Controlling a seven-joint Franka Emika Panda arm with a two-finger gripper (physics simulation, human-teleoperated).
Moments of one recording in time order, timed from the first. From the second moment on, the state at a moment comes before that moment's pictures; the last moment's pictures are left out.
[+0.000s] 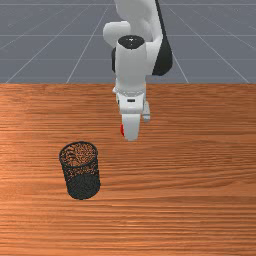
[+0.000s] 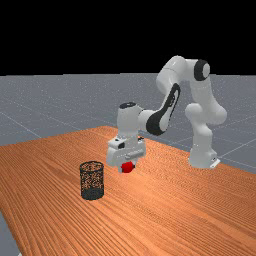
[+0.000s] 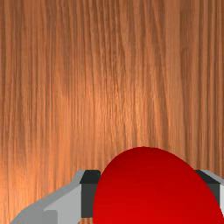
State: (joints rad) arm 0.01 0.42 0.00 -1.93 0.00 2.37 -0.77
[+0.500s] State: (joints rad) arm -0.08 0.40 -0.03 -1.88 0.01 2.28 -0.93
